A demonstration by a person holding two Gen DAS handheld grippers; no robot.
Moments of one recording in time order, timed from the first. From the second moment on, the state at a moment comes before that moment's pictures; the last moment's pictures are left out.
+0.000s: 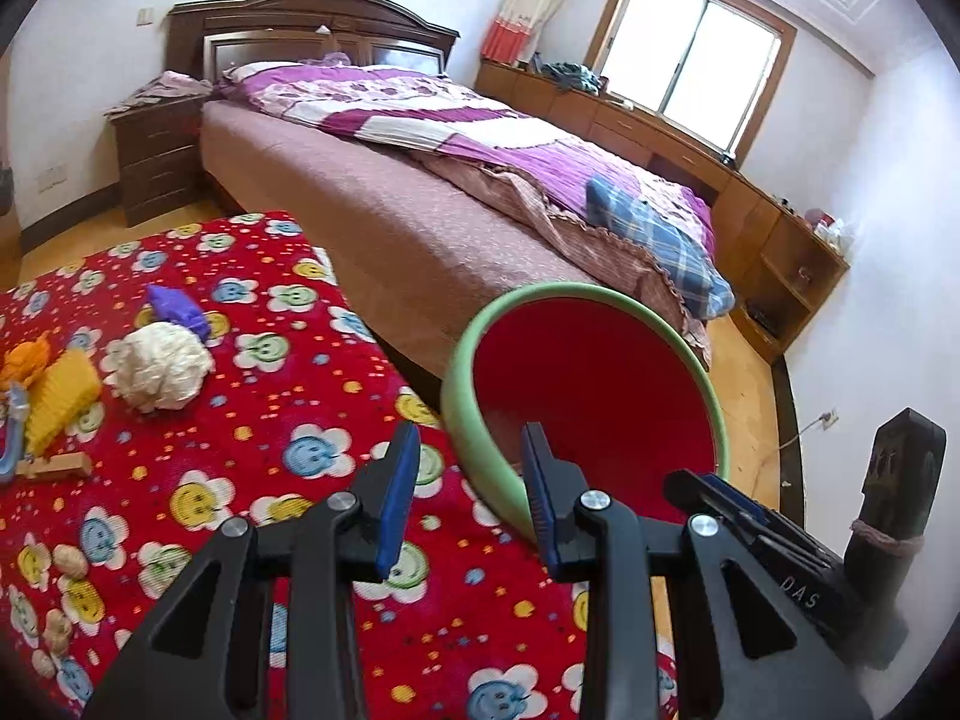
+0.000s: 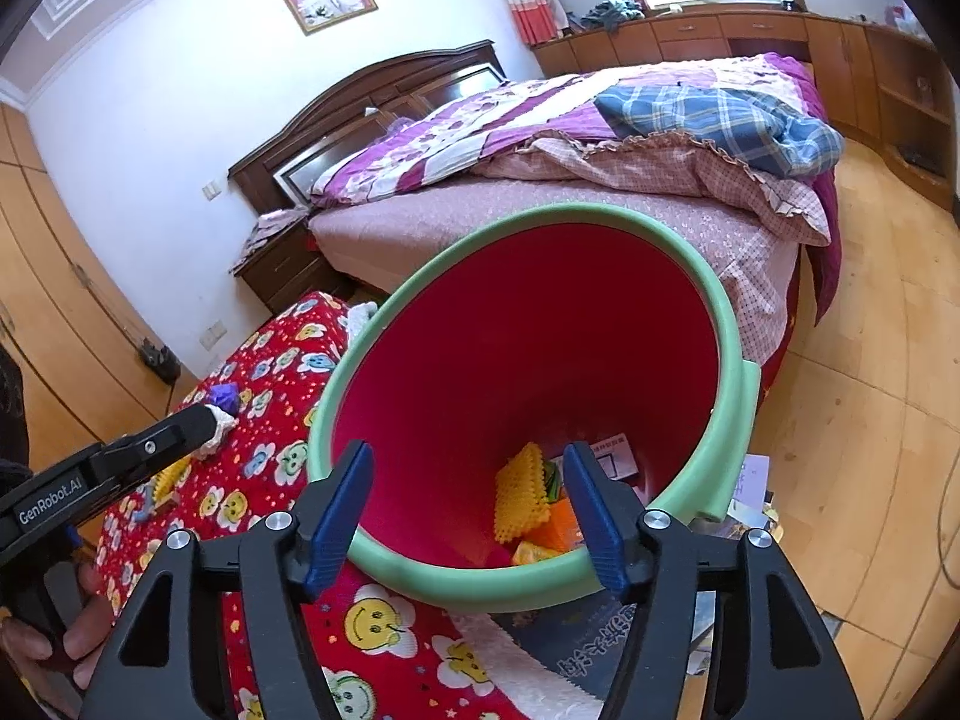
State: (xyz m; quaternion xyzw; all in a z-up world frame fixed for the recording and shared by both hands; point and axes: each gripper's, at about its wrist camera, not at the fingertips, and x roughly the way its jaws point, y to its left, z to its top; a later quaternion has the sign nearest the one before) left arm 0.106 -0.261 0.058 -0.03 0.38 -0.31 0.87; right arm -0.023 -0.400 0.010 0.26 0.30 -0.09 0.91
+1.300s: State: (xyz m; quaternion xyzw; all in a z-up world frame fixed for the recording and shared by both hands) left arm 0.133 -0.045 0.068 -0.06 0.36 -0.10 0.93; right arm 0.026 -0.279 0.045 0.19 0.31 -0.01 0.93
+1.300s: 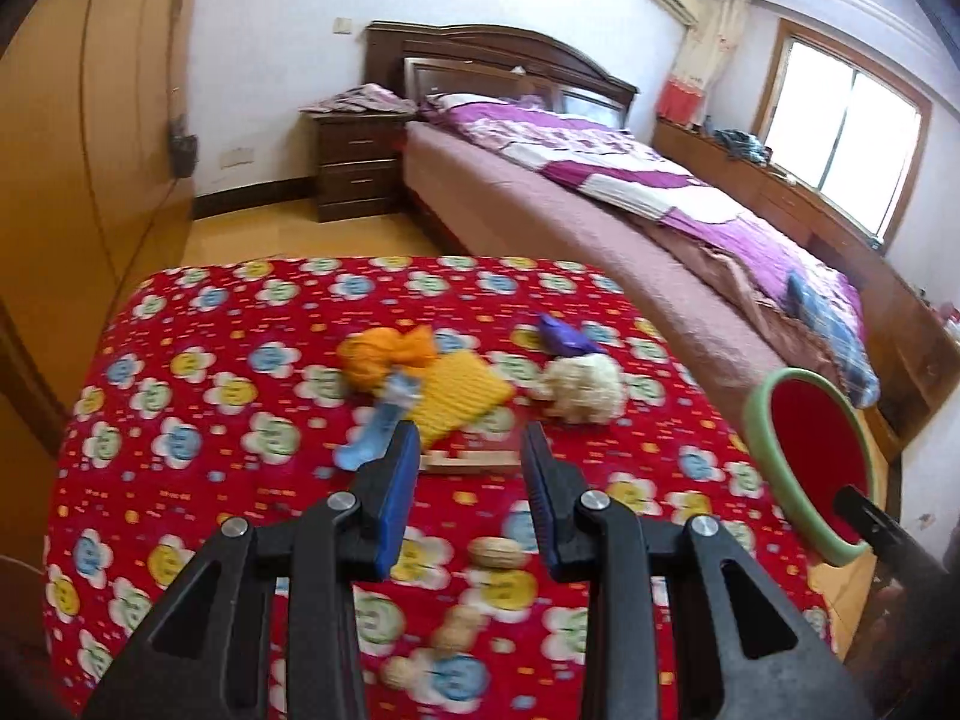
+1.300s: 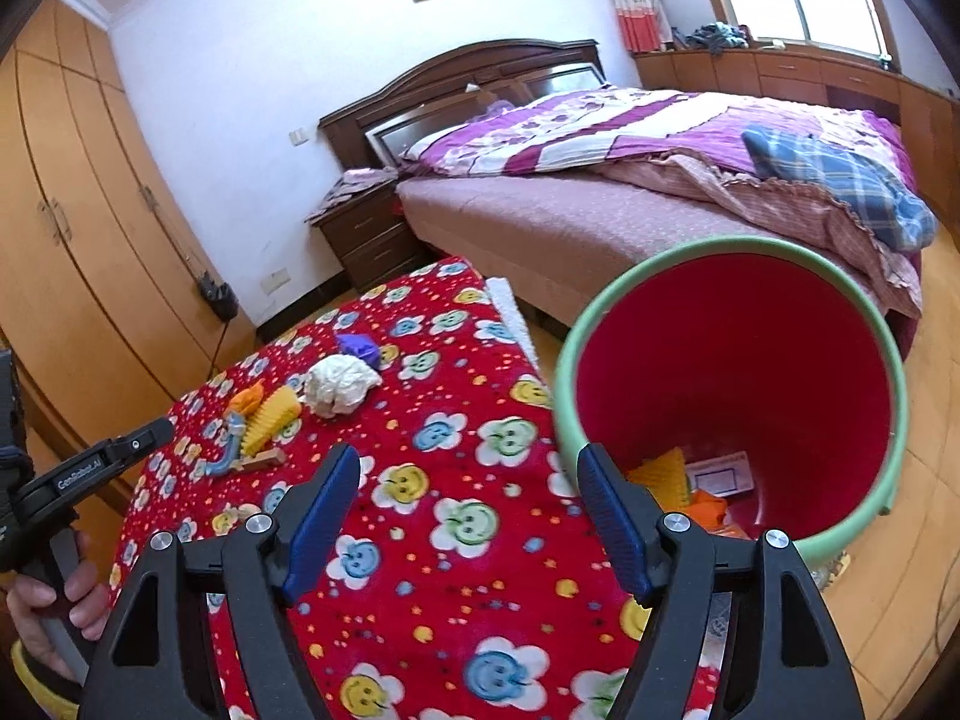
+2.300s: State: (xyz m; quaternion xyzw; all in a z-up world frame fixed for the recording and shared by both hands) left arm 0.220 -0.026 -0.007 -0.05 0.45 -0.08 0.89; right arm 0.089 -0.250 0.021 0.18 0.36 0.03 0.91
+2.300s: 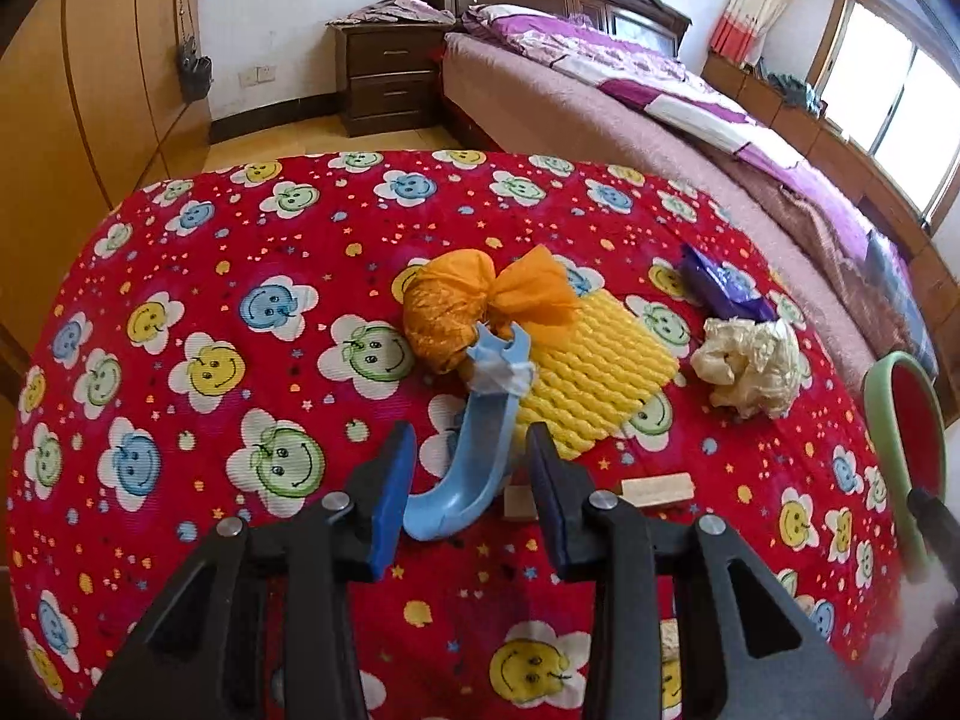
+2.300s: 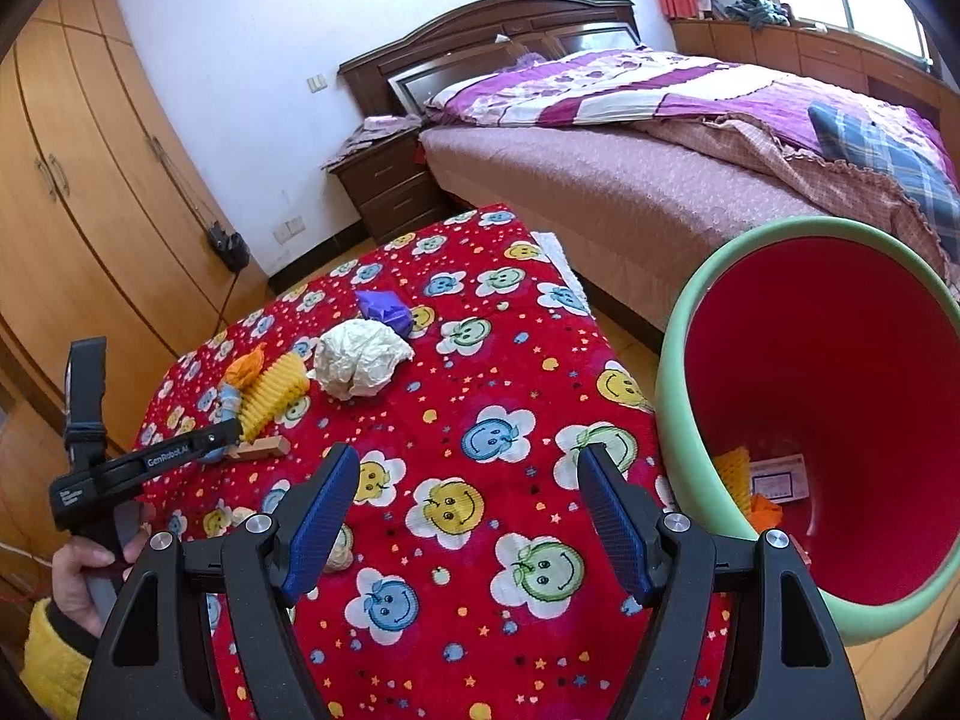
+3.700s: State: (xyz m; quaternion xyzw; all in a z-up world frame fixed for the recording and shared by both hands) left arm 0.217 0.034 0.001 -0.14 0.40 -0.03 0.91; right arm 0.219 -0.175 -0.015 0.09 0.42 0.05 0.90
